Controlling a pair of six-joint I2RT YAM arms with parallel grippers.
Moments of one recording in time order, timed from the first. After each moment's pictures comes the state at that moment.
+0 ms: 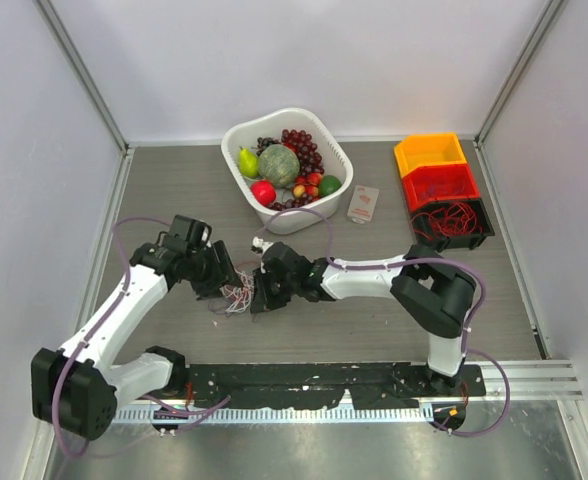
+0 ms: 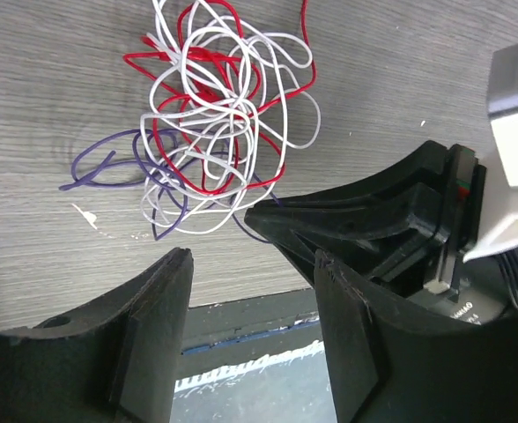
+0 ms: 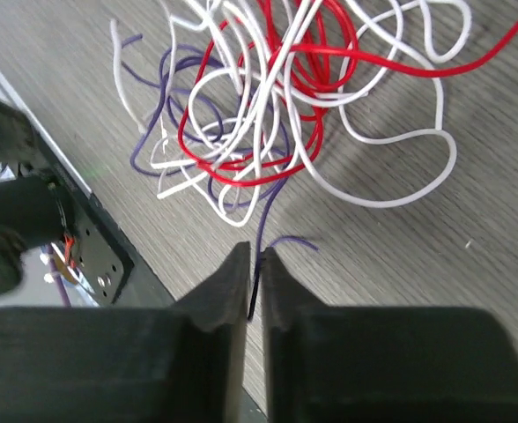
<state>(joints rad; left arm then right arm) -0.33 1.08 0.84 -0.86 0.20 -0.72 1.04 1.85 1.06 0.04 -0.26 0.71</state>
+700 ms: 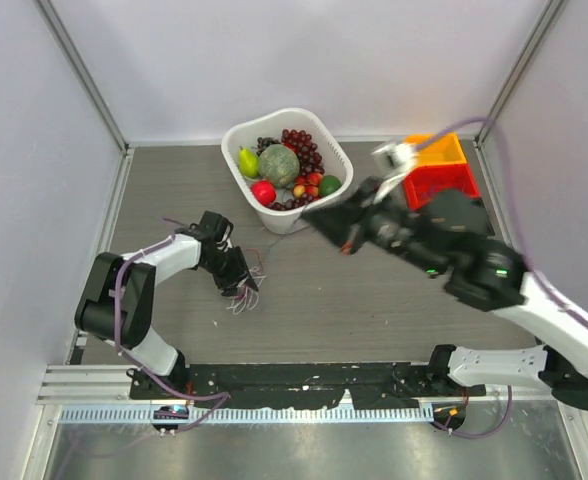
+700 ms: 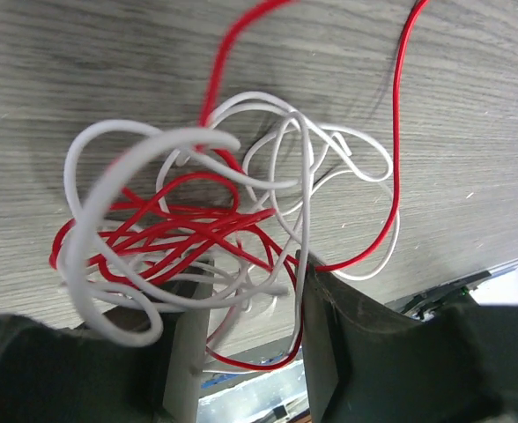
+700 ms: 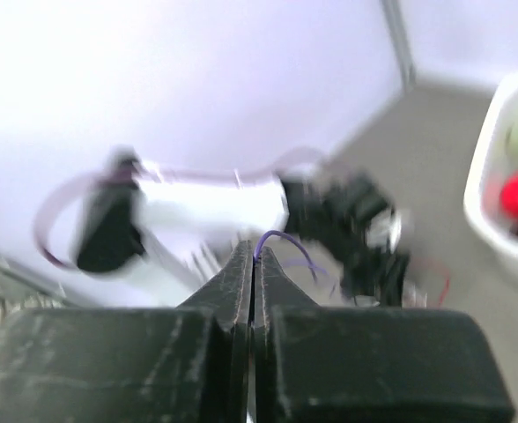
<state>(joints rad) -0.31 1.61 0.84 -0.56 0.36 -0.75 1.09 1.08 1.38 -0.37 0.06 0.52</state>
